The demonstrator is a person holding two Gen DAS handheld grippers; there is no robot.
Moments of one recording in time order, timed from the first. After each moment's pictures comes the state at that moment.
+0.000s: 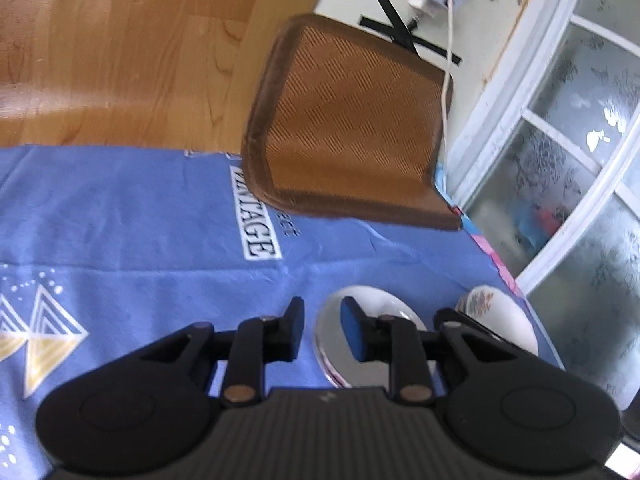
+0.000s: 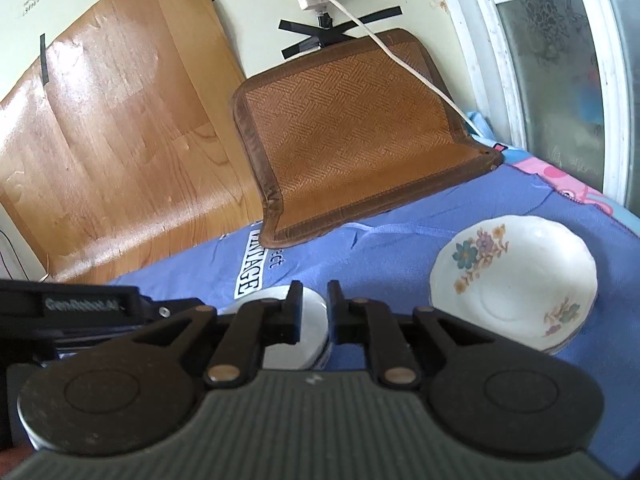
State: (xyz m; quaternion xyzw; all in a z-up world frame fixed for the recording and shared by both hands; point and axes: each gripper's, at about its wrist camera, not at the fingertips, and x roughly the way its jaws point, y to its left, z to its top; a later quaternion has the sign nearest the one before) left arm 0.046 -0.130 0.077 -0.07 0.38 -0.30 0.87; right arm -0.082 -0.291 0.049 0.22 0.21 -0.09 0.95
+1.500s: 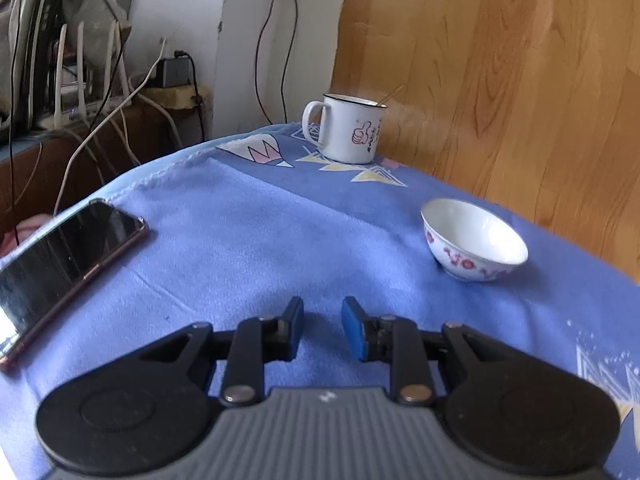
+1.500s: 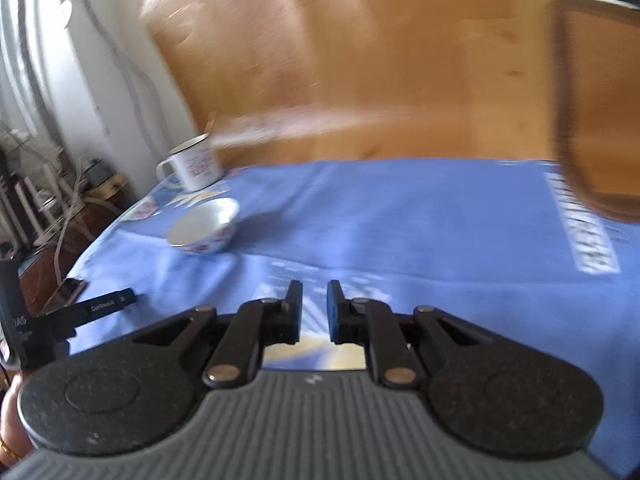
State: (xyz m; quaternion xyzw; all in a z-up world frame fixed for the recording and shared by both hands) left arm 0.068 0.214 0.001 -0.12 0.29 0.14 0.94; right arm 0.061 -0.059 0.056 0.11 0.32 0.18 0.92
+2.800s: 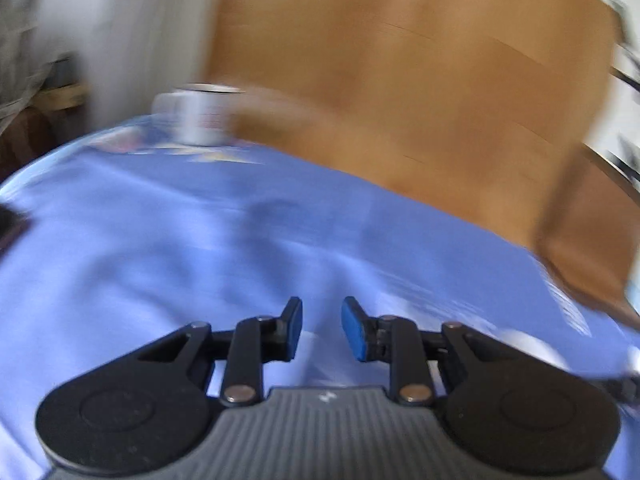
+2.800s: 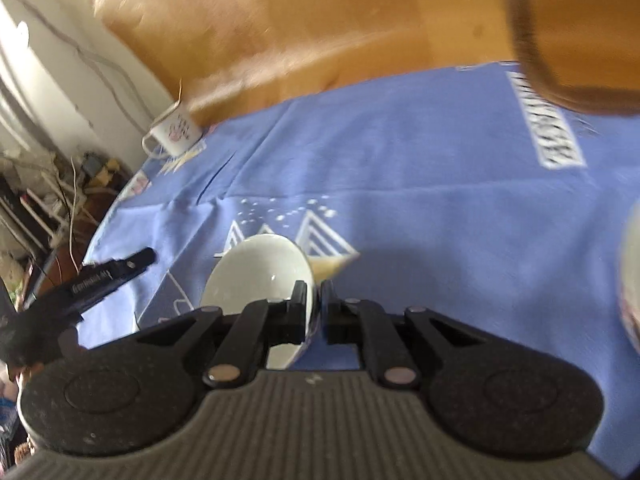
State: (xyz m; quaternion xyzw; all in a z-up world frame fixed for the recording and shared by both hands) left arm 0.044 0.117 0.031 -0.13 0.31 -0.06 0.94; right arm 0.015 -0.138 0.042 0.20 0.40 0.16 0.88
